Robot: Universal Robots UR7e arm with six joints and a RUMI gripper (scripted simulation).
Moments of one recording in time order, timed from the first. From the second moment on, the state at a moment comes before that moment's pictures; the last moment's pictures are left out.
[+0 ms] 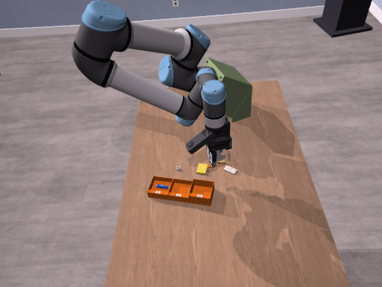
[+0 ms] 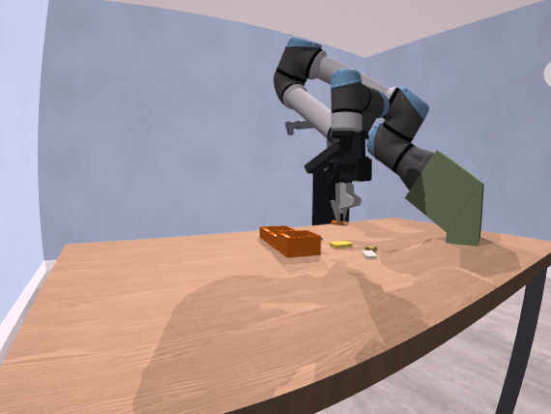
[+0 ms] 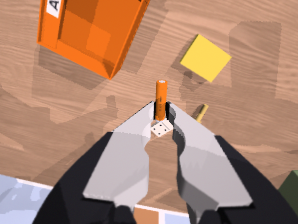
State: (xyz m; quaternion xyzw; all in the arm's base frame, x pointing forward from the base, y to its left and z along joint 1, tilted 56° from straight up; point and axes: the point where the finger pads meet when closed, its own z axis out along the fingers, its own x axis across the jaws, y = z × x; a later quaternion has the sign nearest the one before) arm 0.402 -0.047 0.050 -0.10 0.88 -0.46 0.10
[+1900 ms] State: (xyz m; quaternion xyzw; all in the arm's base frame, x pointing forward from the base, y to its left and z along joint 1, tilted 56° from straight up) arm 0.406 -0.173 0.230 0.12 0.87 -0.42 0.21
